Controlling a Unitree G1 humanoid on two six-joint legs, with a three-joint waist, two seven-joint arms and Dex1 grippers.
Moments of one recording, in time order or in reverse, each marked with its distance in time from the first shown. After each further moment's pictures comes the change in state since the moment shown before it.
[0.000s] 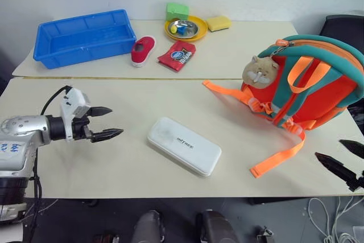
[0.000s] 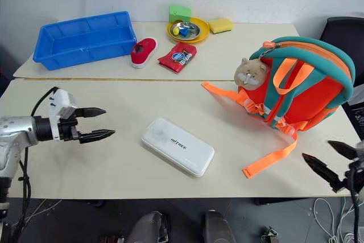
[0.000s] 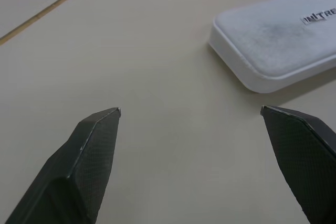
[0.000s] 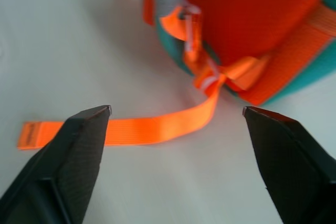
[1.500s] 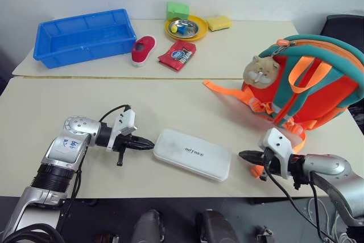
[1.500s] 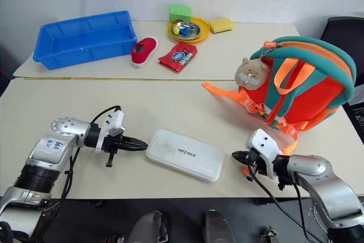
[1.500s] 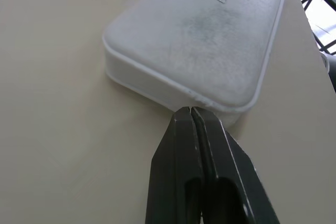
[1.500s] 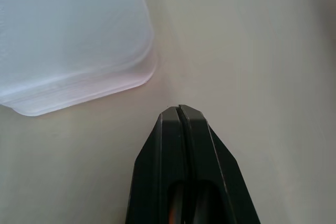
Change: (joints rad) left arm -0.096 -0.186 -0.237 0.017 0.089 -0.013 -0.224; right arm -0.480 -0.045 0.742 0.074 -0.248 0.061 -0.027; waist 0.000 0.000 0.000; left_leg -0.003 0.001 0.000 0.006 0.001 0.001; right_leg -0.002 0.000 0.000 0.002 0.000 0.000
